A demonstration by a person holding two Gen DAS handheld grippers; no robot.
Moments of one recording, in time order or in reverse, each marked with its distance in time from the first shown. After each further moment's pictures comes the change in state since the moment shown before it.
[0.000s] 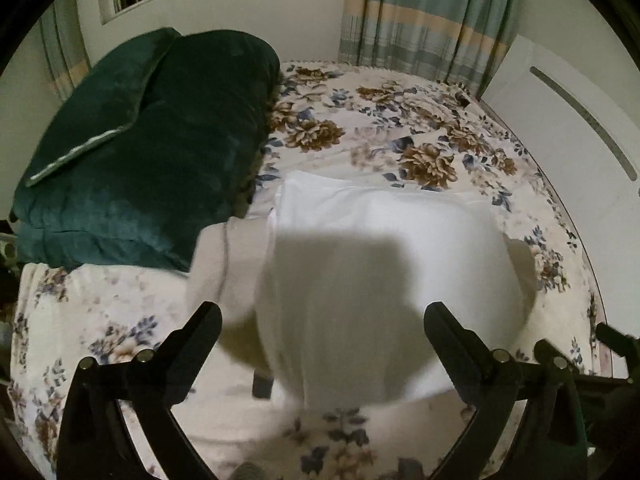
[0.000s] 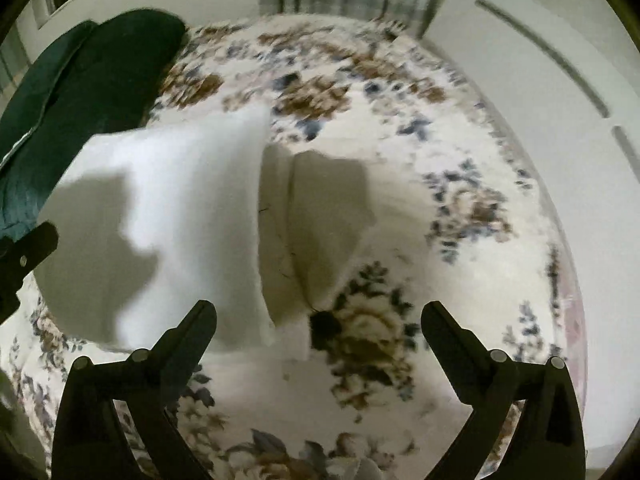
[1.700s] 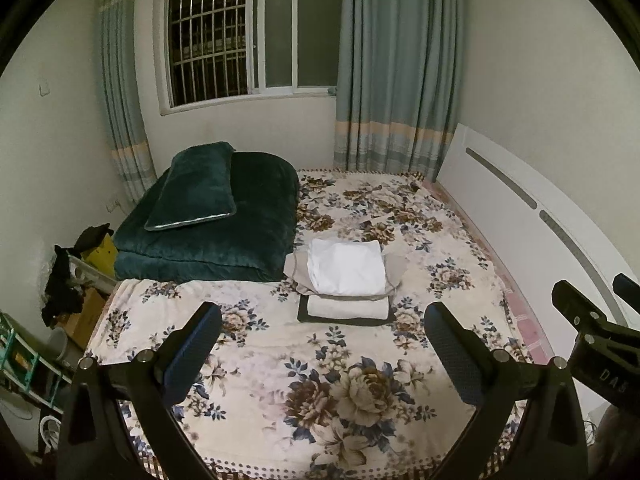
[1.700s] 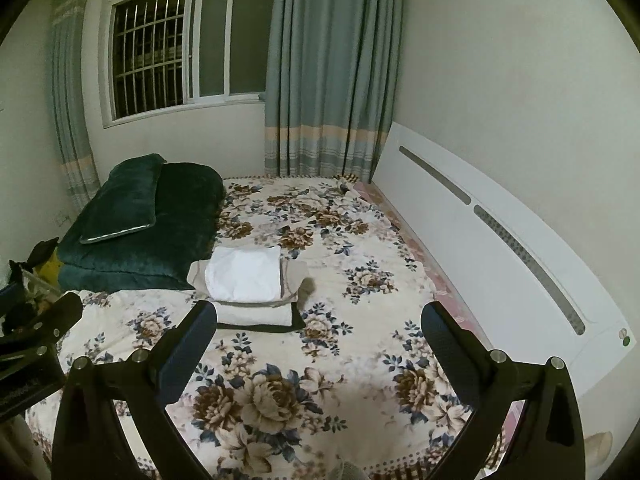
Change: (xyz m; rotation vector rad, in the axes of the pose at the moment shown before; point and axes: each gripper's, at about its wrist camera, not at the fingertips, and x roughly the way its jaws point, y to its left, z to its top) left arm -0.492 -0.020 -0.167 0.027 -0.321 0.022; right arm -0.603 -0.071 -0.275 0.039 -0.503 -0.003
